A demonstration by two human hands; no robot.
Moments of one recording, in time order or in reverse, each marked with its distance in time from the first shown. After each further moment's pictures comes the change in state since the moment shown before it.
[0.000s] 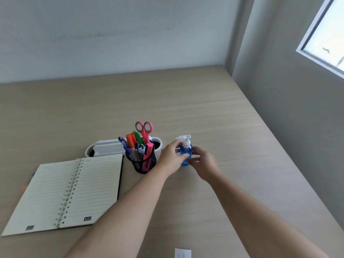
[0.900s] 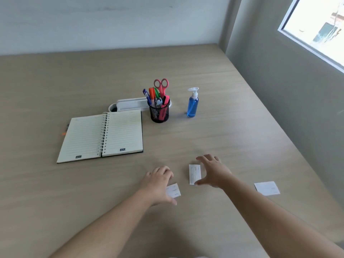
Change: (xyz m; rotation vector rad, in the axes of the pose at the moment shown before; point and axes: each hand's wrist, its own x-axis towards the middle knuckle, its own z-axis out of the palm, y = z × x) left_hand -0.259 -0.117 -0.048 0.945 -0.380 0.095; right_hand -0.229 0.026 0.053 -0.802 -0.243 0.070
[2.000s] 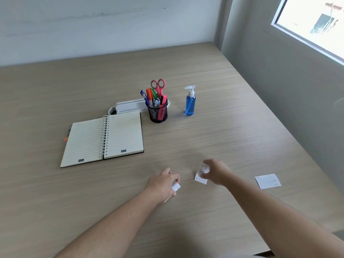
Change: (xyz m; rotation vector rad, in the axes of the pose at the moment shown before) left_hand -0.002 0.013 0.000 -0.020 -0.034 0.009; right_hand -0.006 0.007 0.008 0.264 -0.004 0.081
